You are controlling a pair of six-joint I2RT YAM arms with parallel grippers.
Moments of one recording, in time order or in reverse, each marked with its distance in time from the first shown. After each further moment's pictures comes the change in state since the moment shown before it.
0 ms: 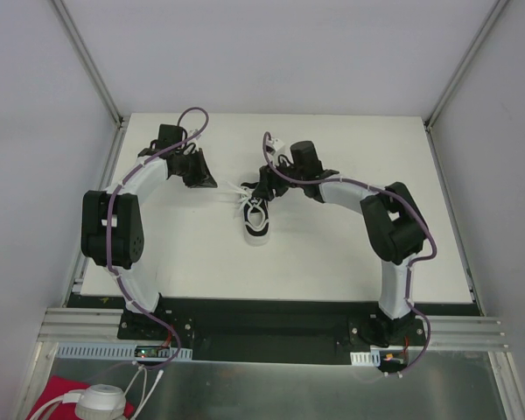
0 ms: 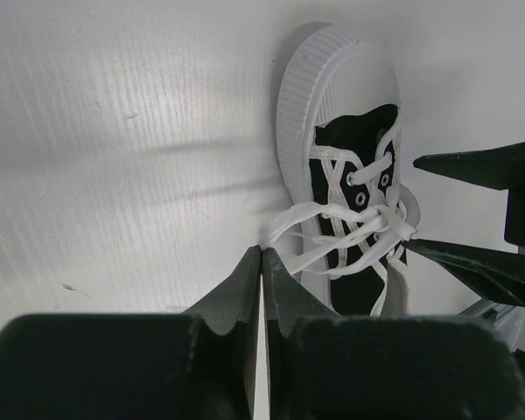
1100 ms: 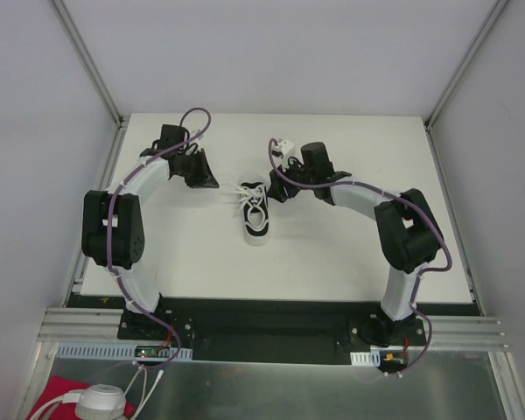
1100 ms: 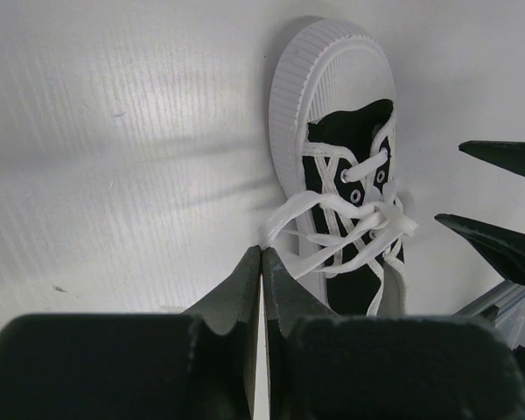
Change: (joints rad) left arm -0.011 0.000 0.000 0.000 0.000 0.000; right arm -0.041 -0.115 -0.103 -0.051 0.098 -0.174
